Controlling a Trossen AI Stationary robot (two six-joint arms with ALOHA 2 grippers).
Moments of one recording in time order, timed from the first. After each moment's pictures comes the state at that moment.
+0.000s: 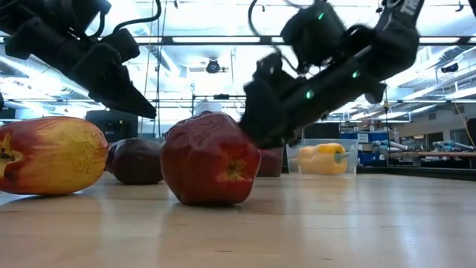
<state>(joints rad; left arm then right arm) -0.14 0.95 0.35 0.03 -0.43 -0.25 0.15 1.93 0.83 0.59 0.39 0.30</state>
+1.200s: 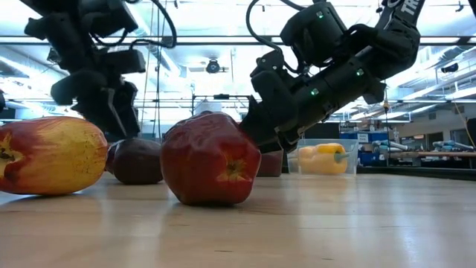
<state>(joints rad) -0.01 1.04 0.57 -0.51 -0.28 -0.02 0.14 1.93 0.83 0.57 0.23 0.31</state>
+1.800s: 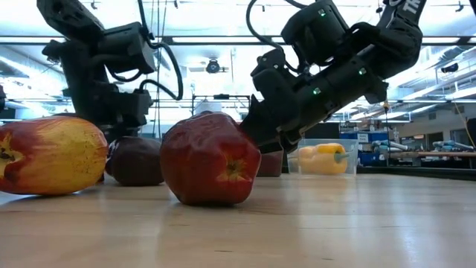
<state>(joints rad) 0.00 1.36 0.59 -0.50 -0.20 0.15 0.15 1.93 0.83 0.57 0.23 0.31</state>
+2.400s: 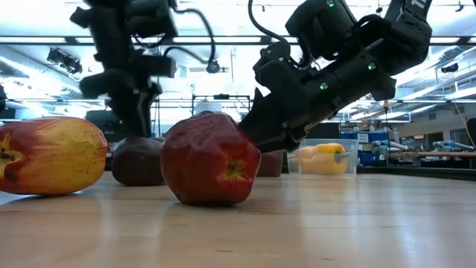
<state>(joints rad) 0.03 1.35 0.85 -0.70 -0.24 0.02 0.20 1.93 0.83 0.57 0.24 0.32</state>
